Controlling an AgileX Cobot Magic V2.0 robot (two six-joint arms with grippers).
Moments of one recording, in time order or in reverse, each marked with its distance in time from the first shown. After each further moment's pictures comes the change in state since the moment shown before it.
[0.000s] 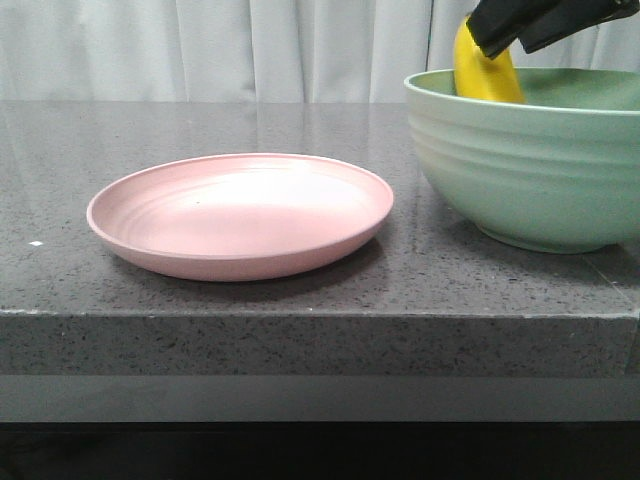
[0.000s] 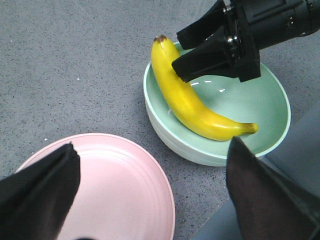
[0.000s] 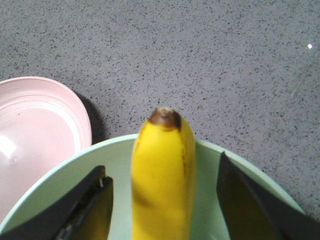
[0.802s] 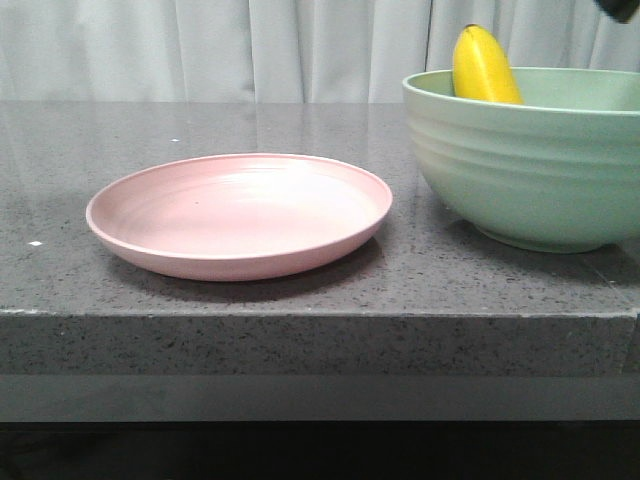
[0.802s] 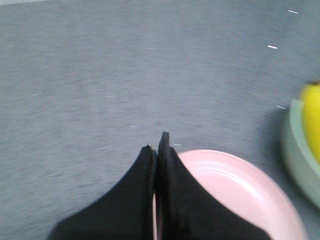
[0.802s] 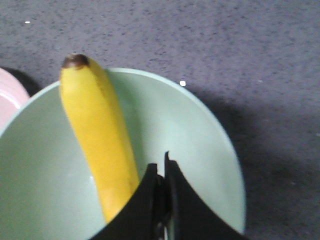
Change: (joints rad) left arm 0.380 -0.005 0.010 0.095 -0.005 -0.058; right arm 0.000 -0.069 -0.197 -0.552 0.311 0.710
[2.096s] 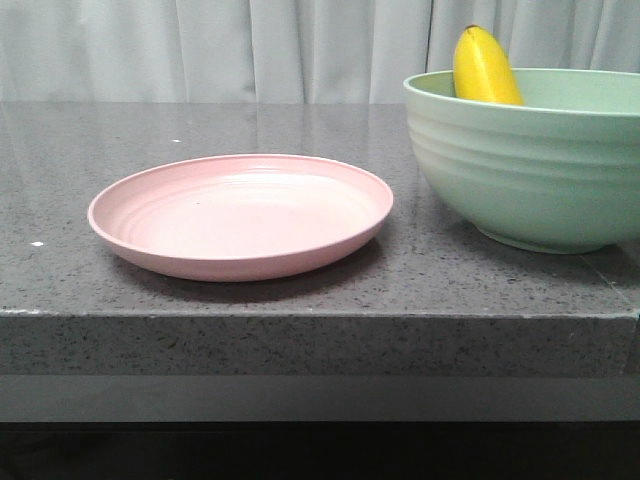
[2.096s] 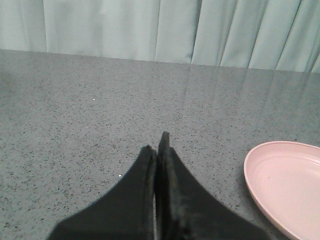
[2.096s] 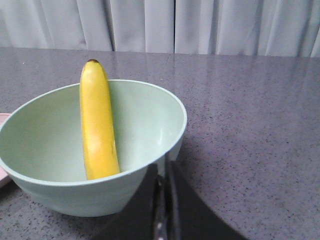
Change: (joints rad) left arm 0.230 -0.920 0.910 0.062 -0.413 -0.041; right arm 0.004 -1.173 1.063 -0.064 -0.699 0.029
